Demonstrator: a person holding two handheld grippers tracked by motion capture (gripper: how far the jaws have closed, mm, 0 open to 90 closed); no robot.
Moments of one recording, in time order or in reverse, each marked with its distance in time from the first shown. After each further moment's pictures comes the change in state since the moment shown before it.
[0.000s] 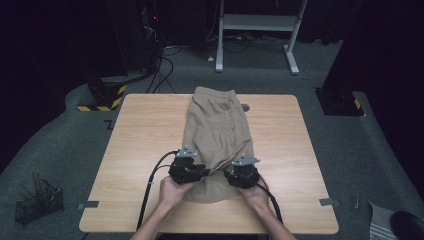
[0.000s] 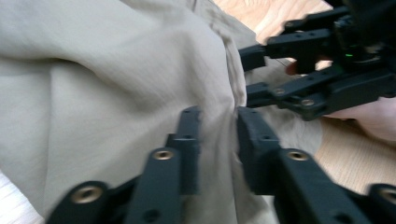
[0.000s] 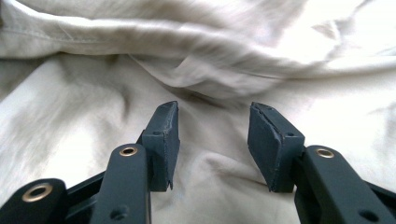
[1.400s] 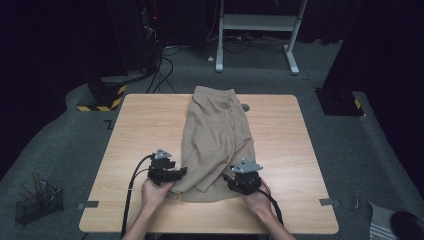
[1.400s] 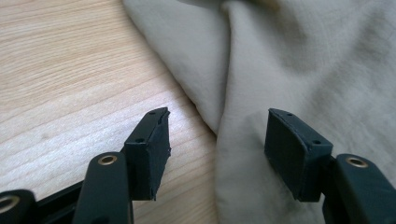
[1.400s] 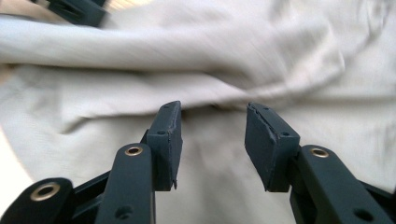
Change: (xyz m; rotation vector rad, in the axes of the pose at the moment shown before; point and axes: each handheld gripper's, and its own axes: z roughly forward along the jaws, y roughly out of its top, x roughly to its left) left arm 0.058 -0.045 -0.013 -0.004 0.233 -0.146; right arm 0.022 0.005 -0.028 -0.091 0.028 -0.102
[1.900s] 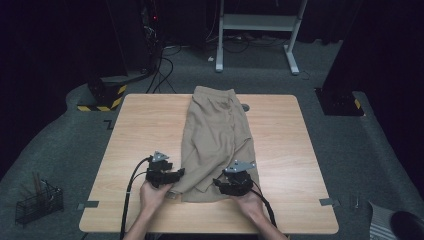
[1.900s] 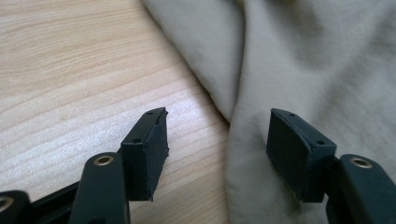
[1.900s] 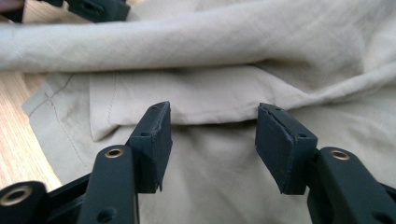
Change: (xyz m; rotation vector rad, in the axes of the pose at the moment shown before) left arm 0.005 -0.011 0.000 -0.024 0.037 -0.011; right arm 0.008 -0.004 0.024 0.045 0.119 0.122
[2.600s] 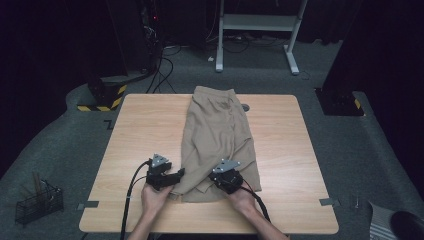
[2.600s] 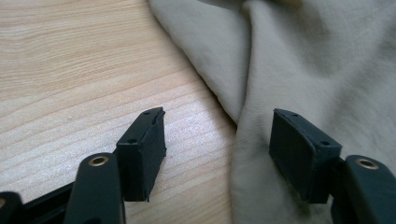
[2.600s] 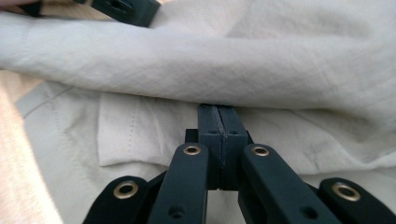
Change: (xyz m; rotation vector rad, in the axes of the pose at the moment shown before) left arm -0.002 -0.010 0.002 -0.076 0.028 0.004; right arm 0.013 0.016 0.021 0.043 0.024 -0.162
